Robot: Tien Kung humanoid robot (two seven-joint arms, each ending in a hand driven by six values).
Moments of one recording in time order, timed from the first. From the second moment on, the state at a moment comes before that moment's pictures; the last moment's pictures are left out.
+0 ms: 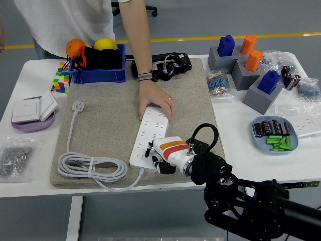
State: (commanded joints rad) left arm -0.07 0.05 -1.66 -0.18 1.66 -0.04 0.27; right arm 0.58 -0.07 0.34 1.43 -1.89 -0.06 -0.59
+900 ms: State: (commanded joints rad) left arm -0.07 0.05 -1.66 -0.18 1.66 -0.04 0.27; right arm 0.51 -0.13 0.58 1.51 -1.97 -0.16 -0.42
